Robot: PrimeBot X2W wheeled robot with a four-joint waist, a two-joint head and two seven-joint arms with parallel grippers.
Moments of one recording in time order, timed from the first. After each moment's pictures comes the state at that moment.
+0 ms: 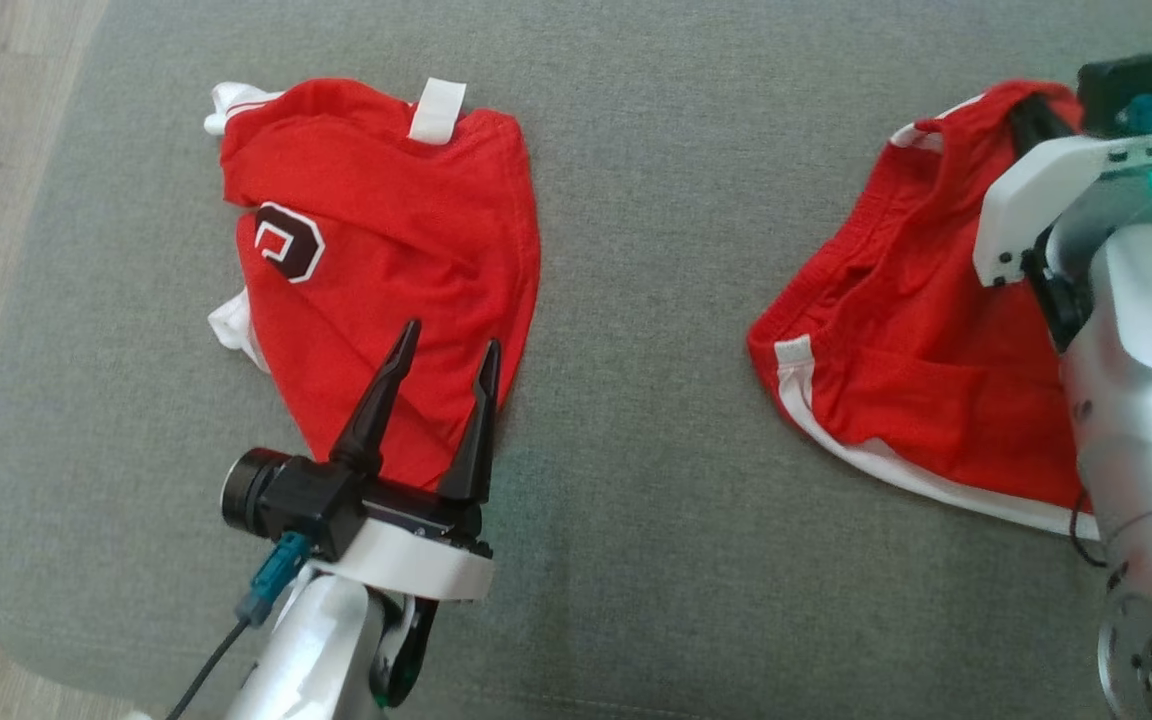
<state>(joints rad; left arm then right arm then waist) -0.24 0.05 -0.36 0.26 -0.23 -0.09 -0.26 -0.91 -0.14 -0.14 1.01 -0.26 0.13 0.04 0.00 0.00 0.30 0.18</state>
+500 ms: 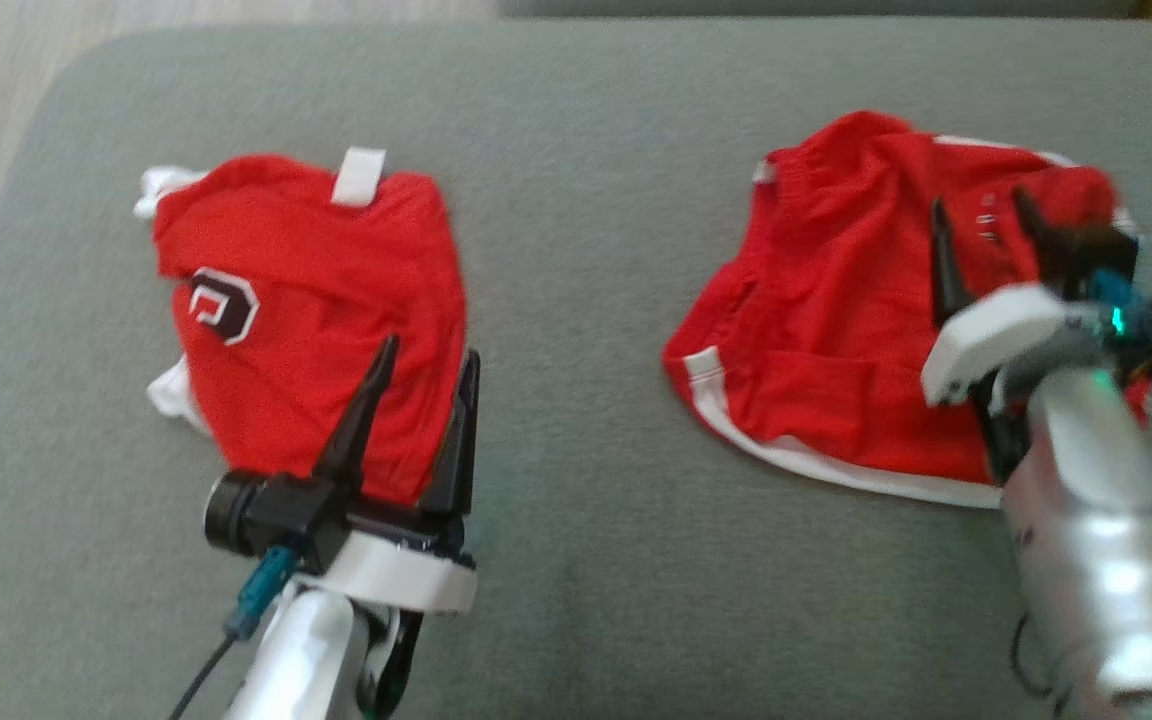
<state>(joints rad) -0.22 0.05 -0.32 0.26 -0.21 -0.09 -0.26 -0.69 -0.07 -0.17 0.95 -0.22 0.13 -0.25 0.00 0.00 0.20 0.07</state>
